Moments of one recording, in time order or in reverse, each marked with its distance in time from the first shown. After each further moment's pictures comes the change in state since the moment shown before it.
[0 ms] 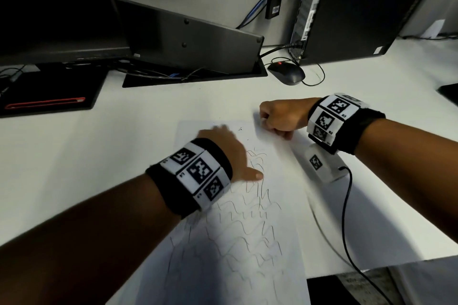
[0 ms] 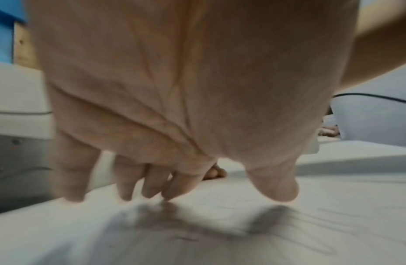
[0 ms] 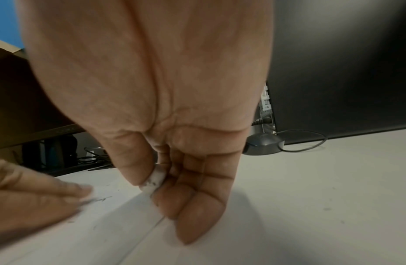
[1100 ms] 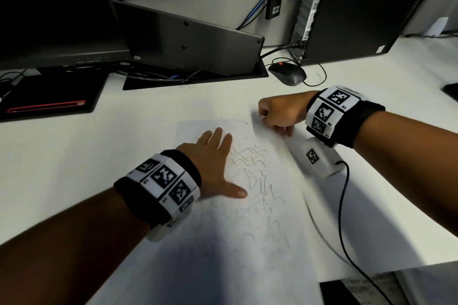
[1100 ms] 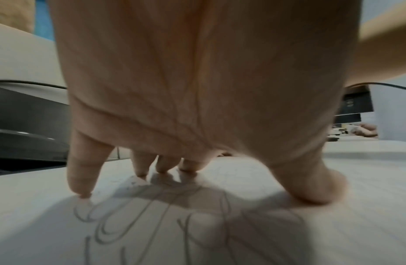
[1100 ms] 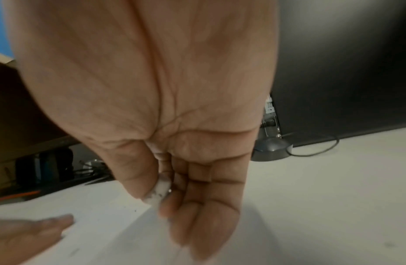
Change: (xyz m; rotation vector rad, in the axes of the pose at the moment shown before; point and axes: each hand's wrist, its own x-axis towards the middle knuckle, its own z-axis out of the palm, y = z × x) left_hand 0.006 -0.035 0.040 -0.155 -0.046 0.037; right_hand -0.001 -0.010 -0.009 0.014 -0.026 0.022
